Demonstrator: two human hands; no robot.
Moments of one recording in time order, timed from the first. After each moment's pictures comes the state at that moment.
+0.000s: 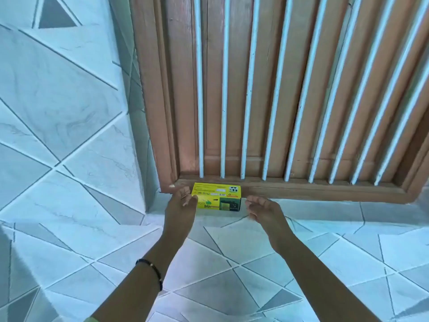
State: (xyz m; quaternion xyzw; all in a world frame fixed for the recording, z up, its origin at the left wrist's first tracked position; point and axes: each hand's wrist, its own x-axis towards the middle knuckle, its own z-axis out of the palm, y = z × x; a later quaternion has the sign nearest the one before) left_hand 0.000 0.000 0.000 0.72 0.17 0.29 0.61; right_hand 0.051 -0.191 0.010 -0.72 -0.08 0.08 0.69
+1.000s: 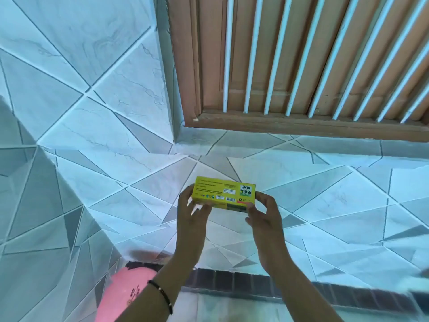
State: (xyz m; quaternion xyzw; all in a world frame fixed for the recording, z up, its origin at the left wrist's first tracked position) left_hand -0.180 -0.033 -0.077 0.64 0.18 0.25 0.71; right_hand -0.139 -0.164 -0.069 -0.72 -0.03 0.04 0.69
